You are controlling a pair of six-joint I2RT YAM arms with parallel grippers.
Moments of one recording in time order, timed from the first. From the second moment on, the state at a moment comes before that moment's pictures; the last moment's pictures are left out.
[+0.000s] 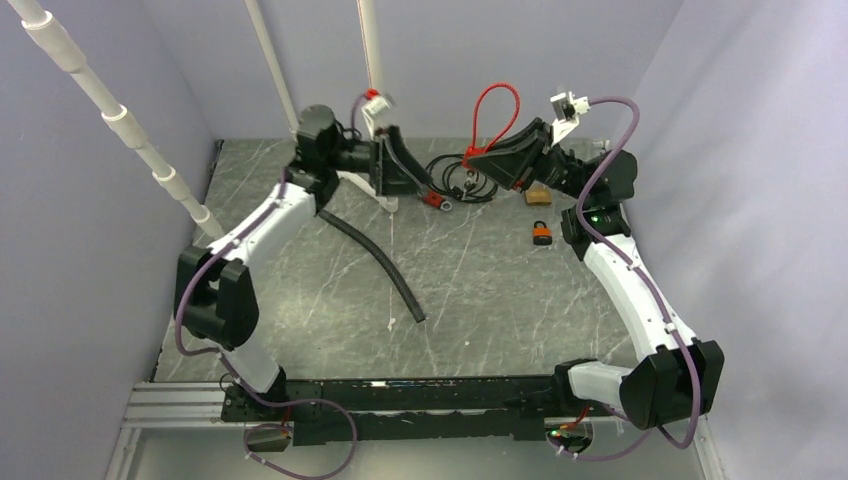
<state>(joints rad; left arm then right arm) -0.43 1.69 1.40 0.47 1.30 -0.77 0.20 1.22 1.12 0.63 -0.97 0.76</state>
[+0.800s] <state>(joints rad) -0.52 1.62 1.62 0.17 1.15 -0.63 0.31 1.33 1.18 0.36 -1.19 0.54</state>
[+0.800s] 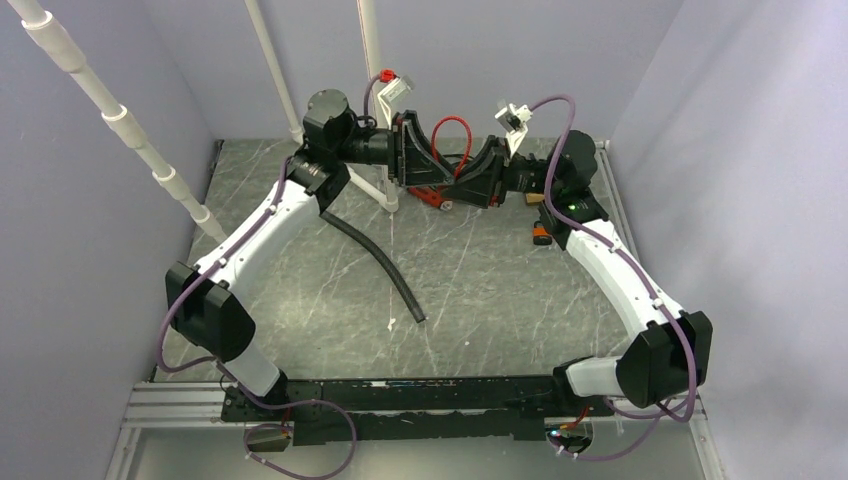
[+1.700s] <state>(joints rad) -0.48 1.66 1.59 0.34 1.16 -0.79 0.28 1.36 1.21 0.31 -1.16 0.52</state>
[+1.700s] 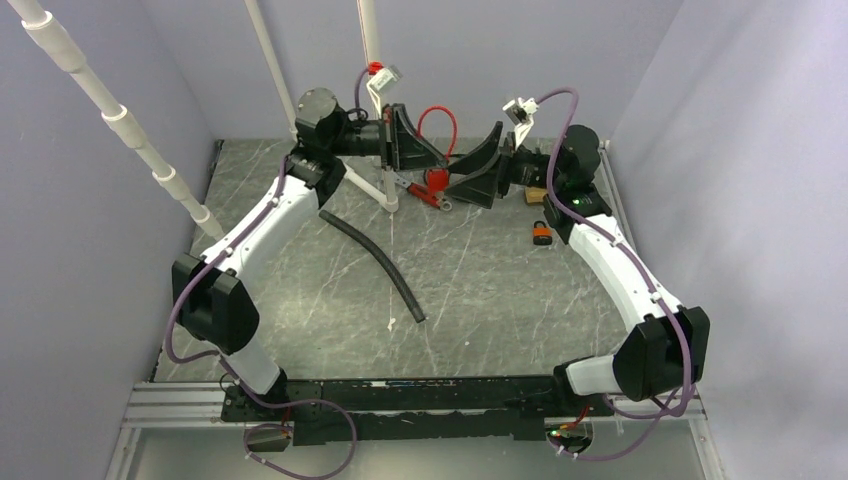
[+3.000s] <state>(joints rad) -0.44 1.65 1.50 0.52 0.99 -0.83 0.36 1.32 1.08 0.38 -0.96 0.54</state>
